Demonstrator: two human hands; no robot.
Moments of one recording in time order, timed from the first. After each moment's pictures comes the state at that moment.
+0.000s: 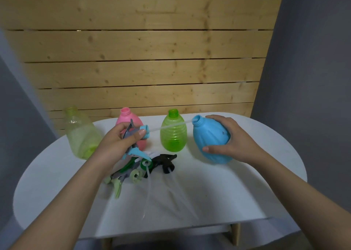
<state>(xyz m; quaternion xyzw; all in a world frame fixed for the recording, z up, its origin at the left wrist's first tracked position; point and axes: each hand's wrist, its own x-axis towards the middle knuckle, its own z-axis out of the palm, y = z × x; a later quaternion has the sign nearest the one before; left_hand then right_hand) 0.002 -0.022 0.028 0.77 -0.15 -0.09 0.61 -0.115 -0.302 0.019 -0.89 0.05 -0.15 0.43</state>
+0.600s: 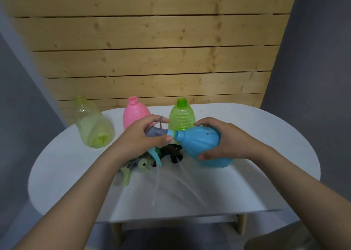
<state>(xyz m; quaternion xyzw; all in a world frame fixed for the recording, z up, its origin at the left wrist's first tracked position) -0.012 -0.033 0.031 0.80 -0.29 -0.13 0.51 -0.105 -0.271 0.023 -0.94 -0.01 -0.03 0.33</state>
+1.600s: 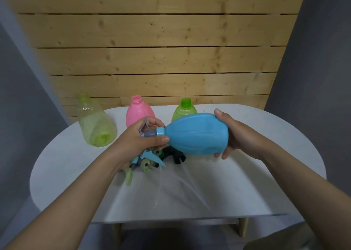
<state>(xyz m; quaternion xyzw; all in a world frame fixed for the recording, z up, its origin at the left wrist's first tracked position) -0.011 -0.021 0.026 0.69 -0.20 -0.24 0.65 -0.101 -0.278 0.030 -0.80 0.05 0.07 0.60</state>
